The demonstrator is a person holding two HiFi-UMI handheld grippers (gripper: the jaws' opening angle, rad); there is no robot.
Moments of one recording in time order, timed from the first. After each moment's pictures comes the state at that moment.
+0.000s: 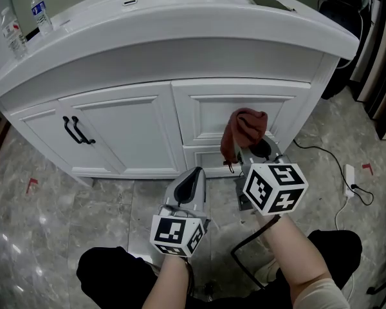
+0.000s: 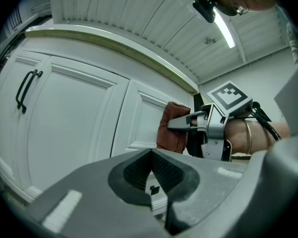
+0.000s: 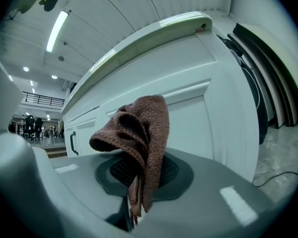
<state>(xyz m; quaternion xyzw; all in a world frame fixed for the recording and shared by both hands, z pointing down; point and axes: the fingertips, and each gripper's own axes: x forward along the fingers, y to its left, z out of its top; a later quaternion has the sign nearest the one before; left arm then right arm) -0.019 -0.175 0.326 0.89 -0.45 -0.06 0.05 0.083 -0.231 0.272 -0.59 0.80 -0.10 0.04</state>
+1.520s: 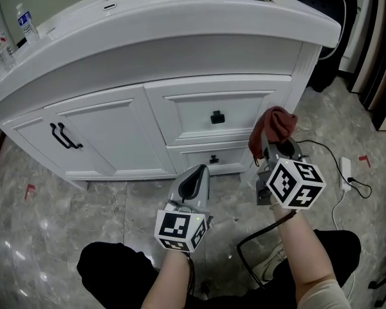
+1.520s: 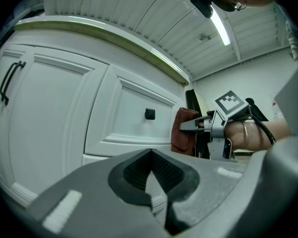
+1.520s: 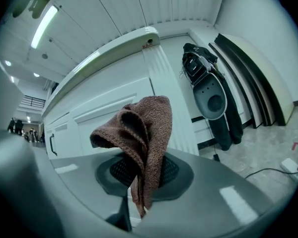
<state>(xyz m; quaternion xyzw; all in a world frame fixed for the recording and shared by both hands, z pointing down) 0.038 -0.176 0.339 0.91 -0.42 -0.04 0.05 0.203 -0.215 0.287 -0.66 0.74 -0.12 0.06</state>
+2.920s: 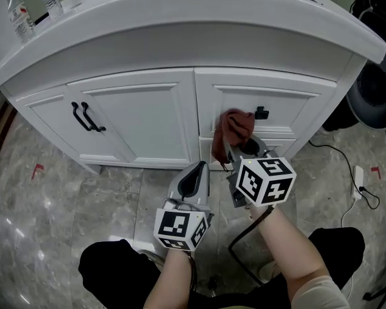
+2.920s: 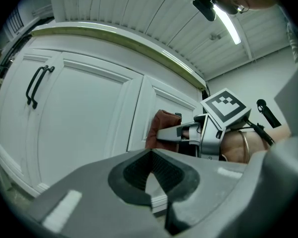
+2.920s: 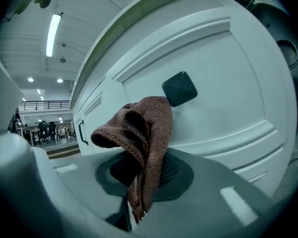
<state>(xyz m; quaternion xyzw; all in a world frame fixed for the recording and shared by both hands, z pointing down) -0.048 -0.189 0.352 0.88 -0.47 -0.05 0.06 0.020 -0.259 0.337 -0.52 0.84 -0.16 0.01</state>
